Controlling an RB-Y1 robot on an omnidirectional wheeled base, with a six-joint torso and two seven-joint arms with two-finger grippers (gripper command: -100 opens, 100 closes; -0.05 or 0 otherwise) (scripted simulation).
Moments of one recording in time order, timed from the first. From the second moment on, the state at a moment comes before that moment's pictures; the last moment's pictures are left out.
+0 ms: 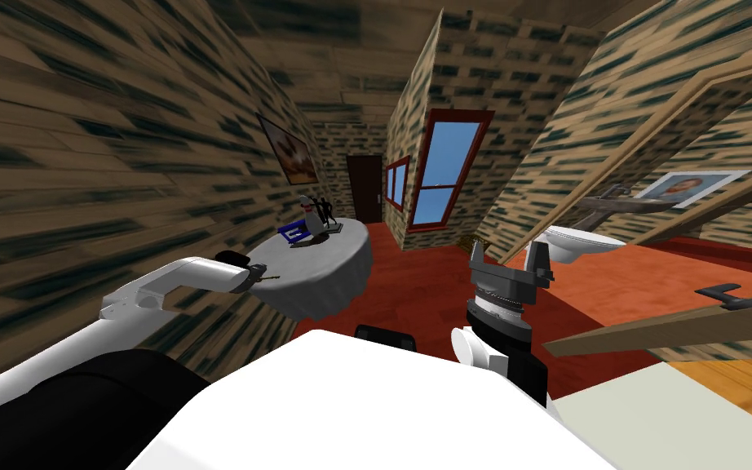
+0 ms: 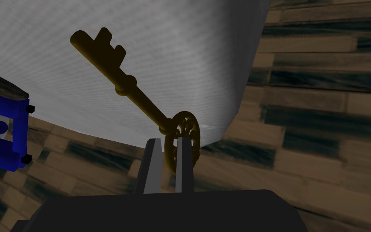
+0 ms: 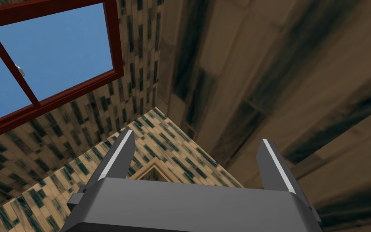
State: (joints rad) left arm 0.55 1.06 0.55 -1.95 0.58 1.29 0.00; right arm 0.52 0.03 0.06 -2.32 -0.09 -0.62 -0.09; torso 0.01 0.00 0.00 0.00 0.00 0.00
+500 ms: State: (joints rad) left arm 0.56 1.07 0.53 -2.05 0.55 1.37 0.11; right arm 0.52 0.03 0.06 -2.32 -0.09 -0.62 -0.09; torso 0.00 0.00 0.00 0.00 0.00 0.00
